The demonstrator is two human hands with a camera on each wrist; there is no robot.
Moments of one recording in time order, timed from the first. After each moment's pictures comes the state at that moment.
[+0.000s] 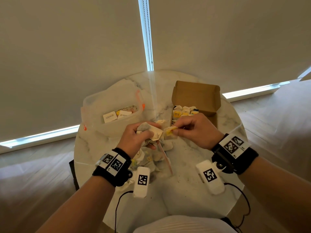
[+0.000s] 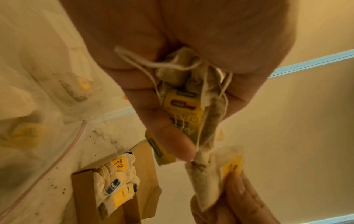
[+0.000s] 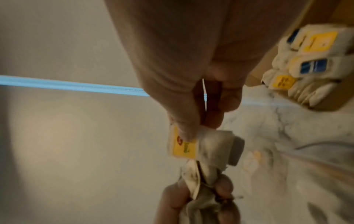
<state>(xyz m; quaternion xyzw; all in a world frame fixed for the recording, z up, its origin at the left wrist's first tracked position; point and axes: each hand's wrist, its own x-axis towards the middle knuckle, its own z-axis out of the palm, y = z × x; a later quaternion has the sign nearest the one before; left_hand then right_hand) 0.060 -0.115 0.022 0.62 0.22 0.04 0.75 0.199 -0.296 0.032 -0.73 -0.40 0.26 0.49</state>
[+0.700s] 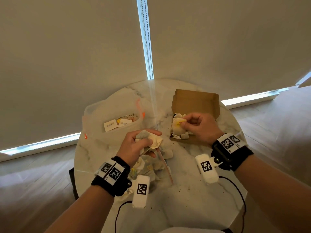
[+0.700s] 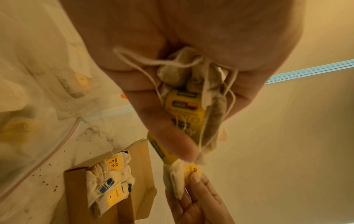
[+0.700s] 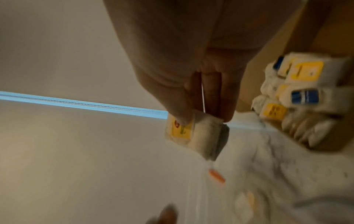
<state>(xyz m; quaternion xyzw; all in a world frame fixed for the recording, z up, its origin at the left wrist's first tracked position) 0.065 -0.113 0.023 0.60 0.20 0.05 0.77 0.233 -0.295 0.021 -0.76 -0.23 0.25 0.55</state>
